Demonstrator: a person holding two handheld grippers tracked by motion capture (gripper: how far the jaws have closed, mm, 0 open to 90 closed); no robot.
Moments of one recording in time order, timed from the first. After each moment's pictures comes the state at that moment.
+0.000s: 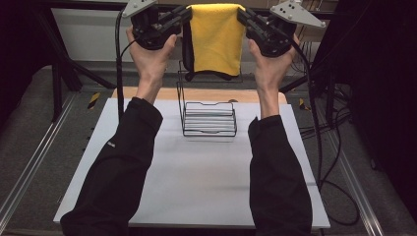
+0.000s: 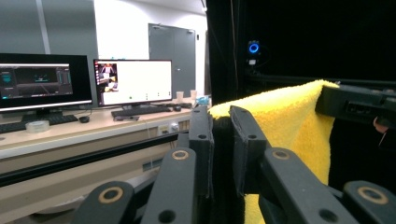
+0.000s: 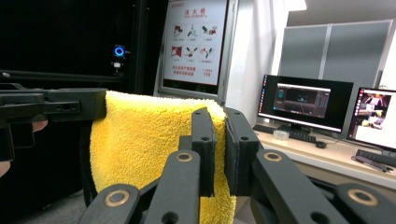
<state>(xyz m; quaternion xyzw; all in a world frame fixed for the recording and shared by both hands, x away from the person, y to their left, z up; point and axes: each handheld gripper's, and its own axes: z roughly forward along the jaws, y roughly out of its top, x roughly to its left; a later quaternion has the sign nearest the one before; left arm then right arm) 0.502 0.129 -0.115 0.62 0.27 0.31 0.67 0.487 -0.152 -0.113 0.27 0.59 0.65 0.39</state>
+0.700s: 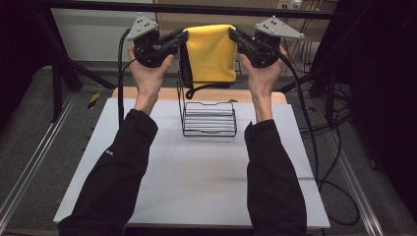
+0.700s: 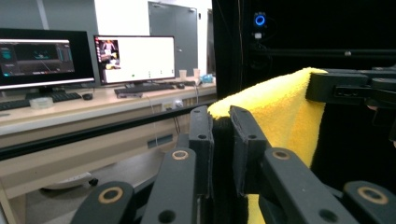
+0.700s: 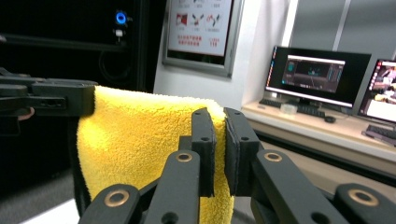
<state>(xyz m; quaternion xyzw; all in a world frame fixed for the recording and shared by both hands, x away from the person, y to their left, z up) 0.511 0.140 -0.164 0.65 0.28 0.31 0.64 0.509 -0.145 -0.154 0.29 0.64 0.61 0.37</state>
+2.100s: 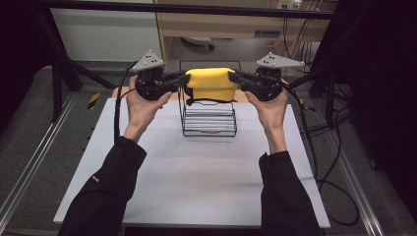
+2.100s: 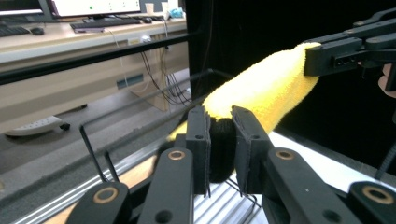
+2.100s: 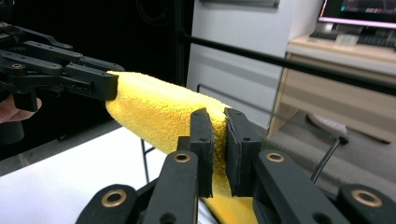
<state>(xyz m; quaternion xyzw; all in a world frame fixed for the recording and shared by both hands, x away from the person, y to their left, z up) 0.470 0.144 -0.216 0.74 0.28 0.23 0.57 0.467 -0.162 -0.207 0.30 0.72 0.57 0.24</state>
